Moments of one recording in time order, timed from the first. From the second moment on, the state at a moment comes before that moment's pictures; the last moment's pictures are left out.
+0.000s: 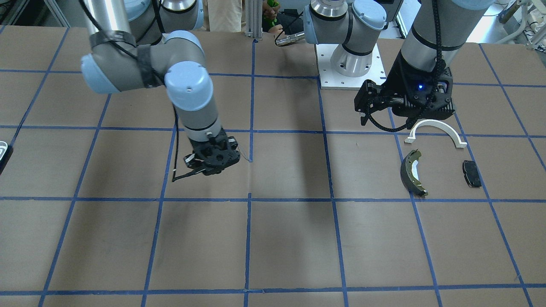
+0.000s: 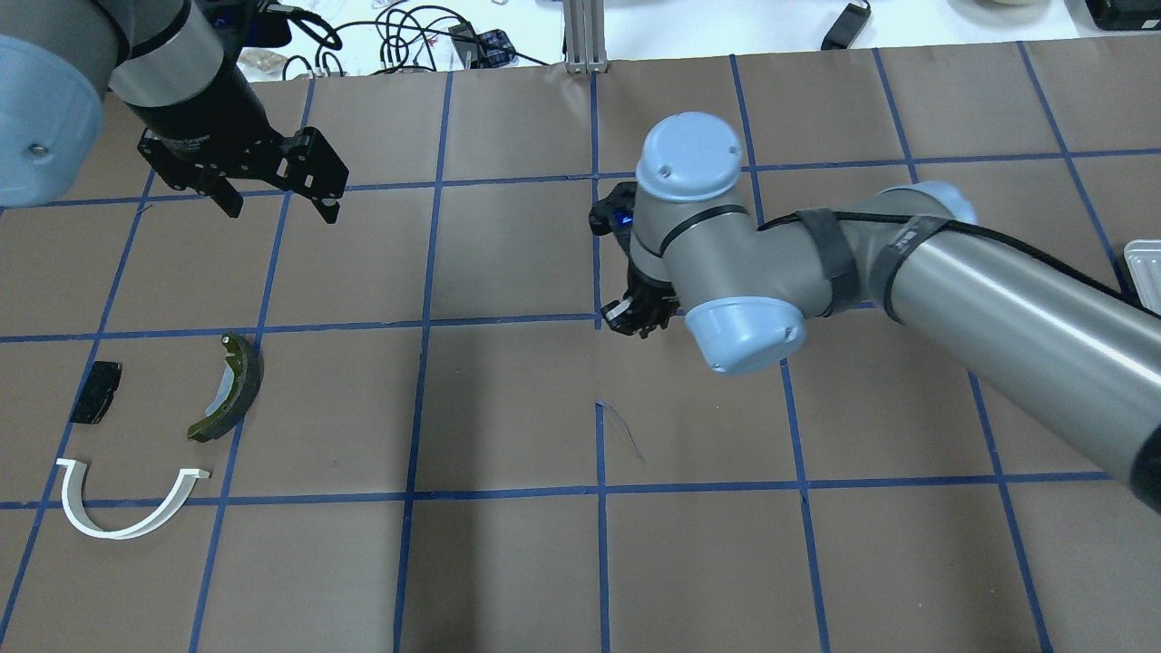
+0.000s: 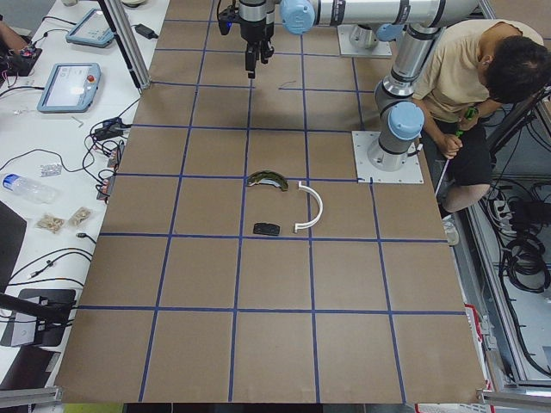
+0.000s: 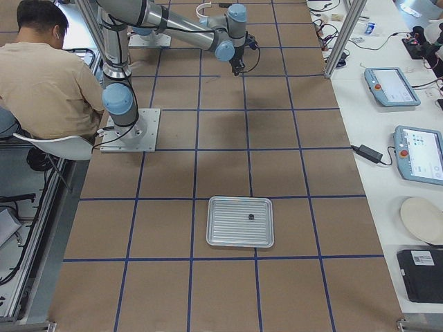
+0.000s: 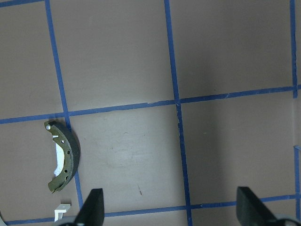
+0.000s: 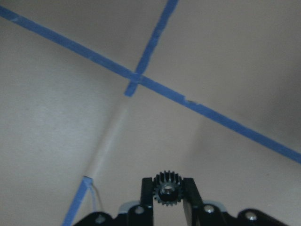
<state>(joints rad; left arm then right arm) -1.52 -1.60 -1.56 -1.52 1.60 0.15 1.93 -1.25 1.84 -2.19 -1.54 -0.08</state>
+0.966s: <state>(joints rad) -1.52 -1.62 -1.59 -1.48 1.61 0.15 1.99 -1.13 1.73 -2.21 -1.53 0.24</state>
